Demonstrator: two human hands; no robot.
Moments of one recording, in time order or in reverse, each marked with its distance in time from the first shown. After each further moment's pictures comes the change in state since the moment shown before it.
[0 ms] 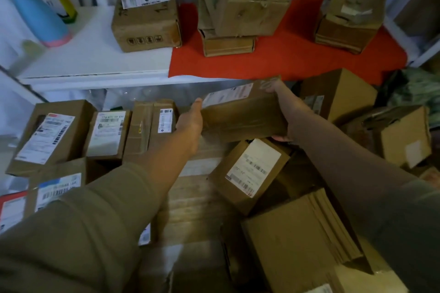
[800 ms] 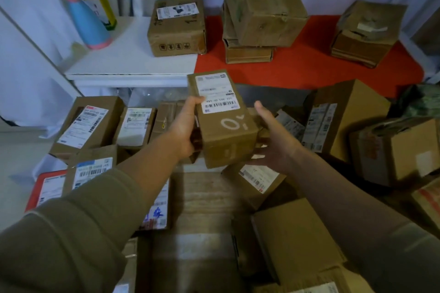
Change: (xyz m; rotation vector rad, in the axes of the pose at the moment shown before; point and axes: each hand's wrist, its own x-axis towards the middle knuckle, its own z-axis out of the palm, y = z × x) left_hand -0.060 0.015 -0.064 -0.232 -0.303 -0.074; right_hand -0.049 0.062 0.023 0.023 -0.526 -0.055
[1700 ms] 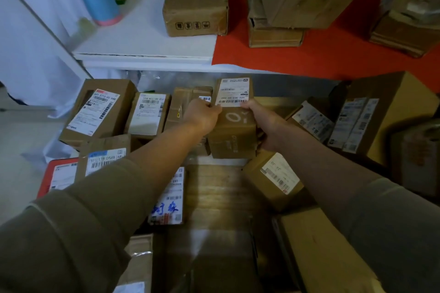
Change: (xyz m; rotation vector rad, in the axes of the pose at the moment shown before) left_hand 0.036 0.006 -0.025 0.725 0.246 0.250; right_hand 0.052 -0.014 0.062 -0.195 0.103 0.111
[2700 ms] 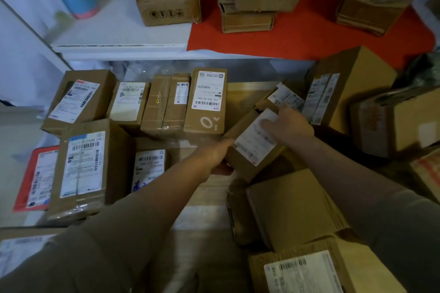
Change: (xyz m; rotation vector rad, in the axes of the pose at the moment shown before) left_hand -0.095 -0.036 0.086 -0.204 -0.281 -0.359; right_hand -0.009 0.066 -0.099 -0.984 0.516 -0.297
